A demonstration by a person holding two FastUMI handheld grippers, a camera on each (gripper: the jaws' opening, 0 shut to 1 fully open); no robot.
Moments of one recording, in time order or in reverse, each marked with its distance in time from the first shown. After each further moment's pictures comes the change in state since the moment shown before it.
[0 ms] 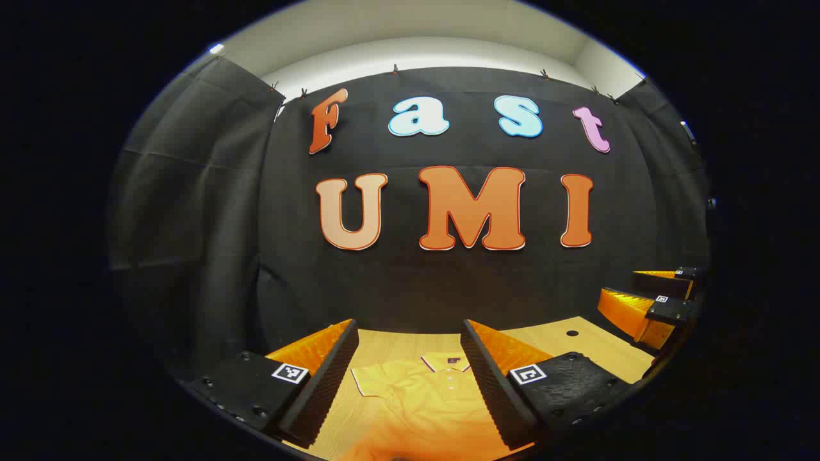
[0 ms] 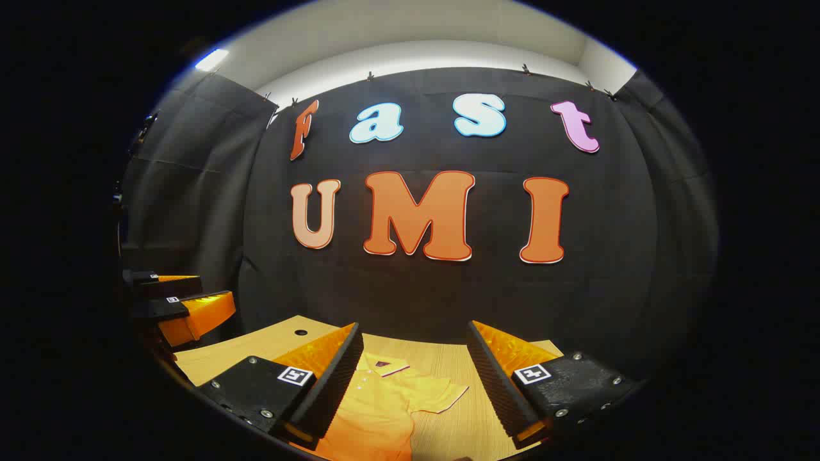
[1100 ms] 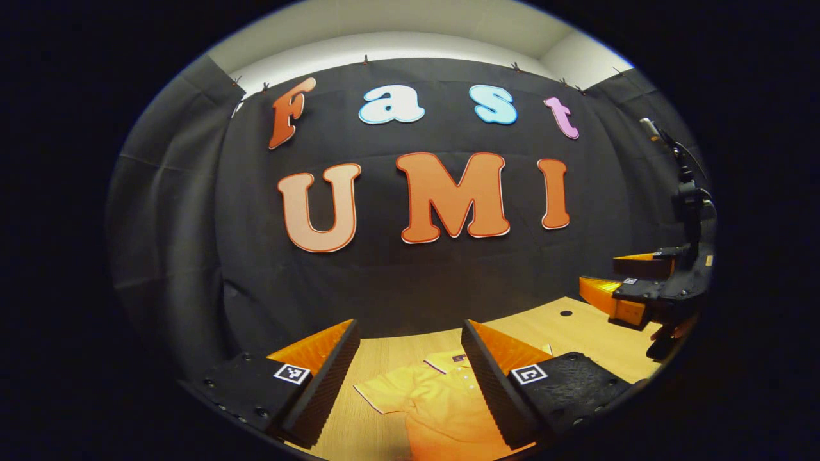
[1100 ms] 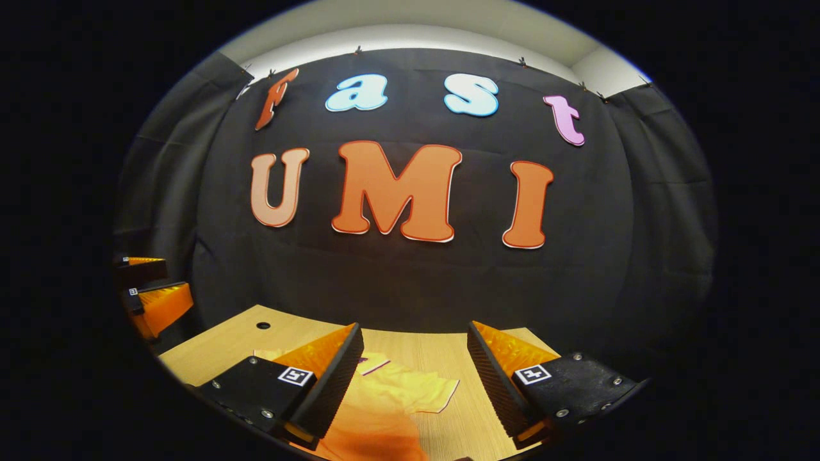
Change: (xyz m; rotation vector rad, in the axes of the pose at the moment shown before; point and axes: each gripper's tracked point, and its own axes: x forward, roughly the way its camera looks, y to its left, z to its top) left arm 0.082 0.057 -0.025 0.098 0.007 -0.256; right arm 0.061 0.027 -0.045 -0.029 0.149 -0.271
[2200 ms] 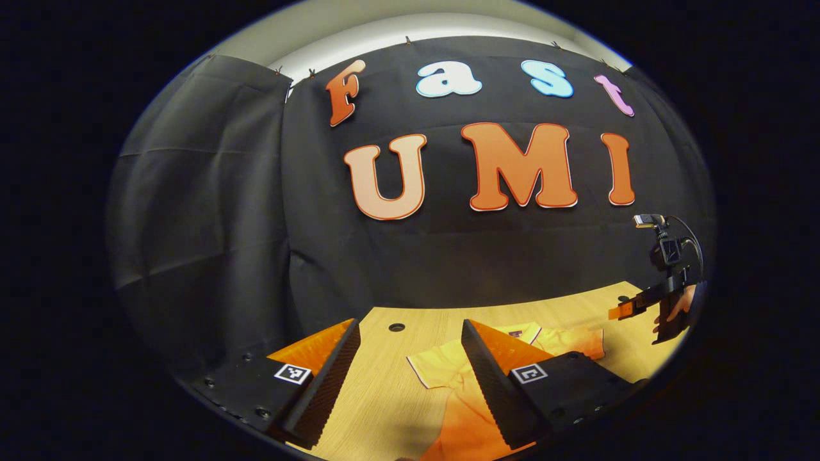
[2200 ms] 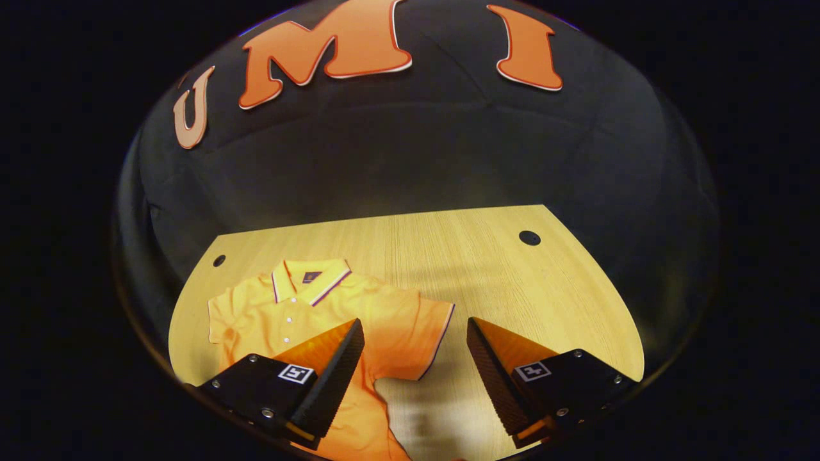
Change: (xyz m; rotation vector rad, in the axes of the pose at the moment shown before) left arm -0.036 0.050 -0.038 -0.027 0.161 0.369; right arm 0.138 -0.058 -0.191 0.105 0.661 0.049
